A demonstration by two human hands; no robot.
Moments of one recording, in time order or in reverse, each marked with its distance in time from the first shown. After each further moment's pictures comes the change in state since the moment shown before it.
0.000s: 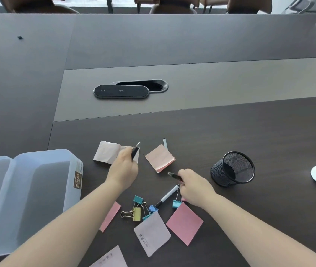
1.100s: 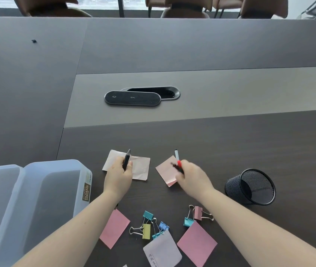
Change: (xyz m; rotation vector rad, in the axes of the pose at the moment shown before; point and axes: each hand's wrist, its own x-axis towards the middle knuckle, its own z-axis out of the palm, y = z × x) left_hand 0.017 -0.025 -0.020 -0.192 0.135 -0.232; right_hand 0.052 -0.036 -0.029 0.214 0.129 -0.040
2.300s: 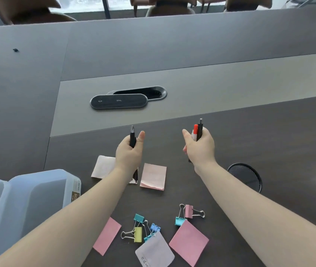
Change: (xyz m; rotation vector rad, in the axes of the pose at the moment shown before) left_hand 0.014 0.086 0.027 -0.375 -0.081 0.071; right_hand 0.024 0.005 -0.063 0.868 0.558 0.207
